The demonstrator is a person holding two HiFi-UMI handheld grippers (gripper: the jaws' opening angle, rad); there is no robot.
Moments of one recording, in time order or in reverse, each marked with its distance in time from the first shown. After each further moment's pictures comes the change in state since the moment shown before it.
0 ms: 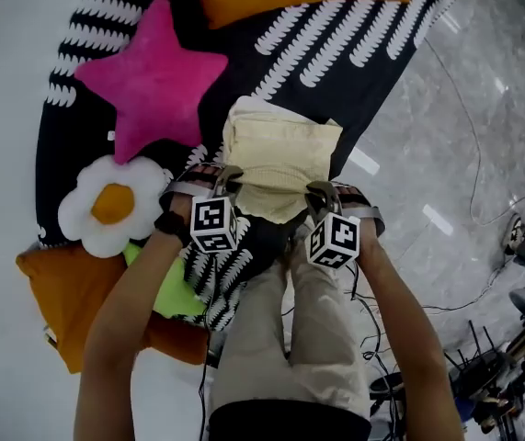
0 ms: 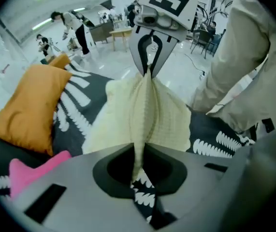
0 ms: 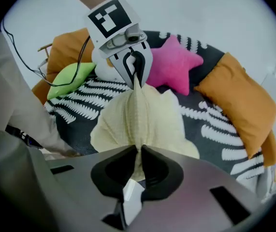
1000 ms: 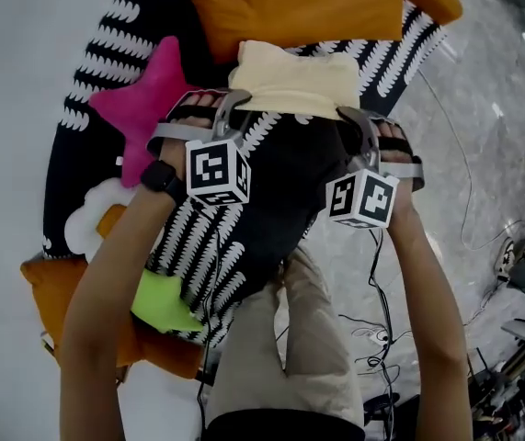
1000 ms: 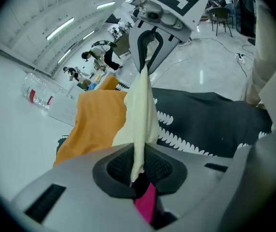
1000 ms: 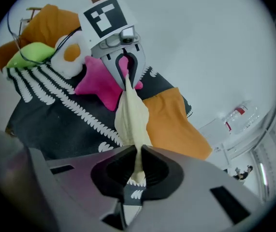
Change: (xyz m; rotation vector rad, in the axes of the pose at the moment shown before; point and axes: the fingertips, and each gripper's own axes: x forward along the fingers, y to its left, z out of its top) left arm -0.074 0.267 0.088 0.065 -0.028 0.480; right arm -0.107 -0.278 0.038 -0.186 -0.077 -0.577
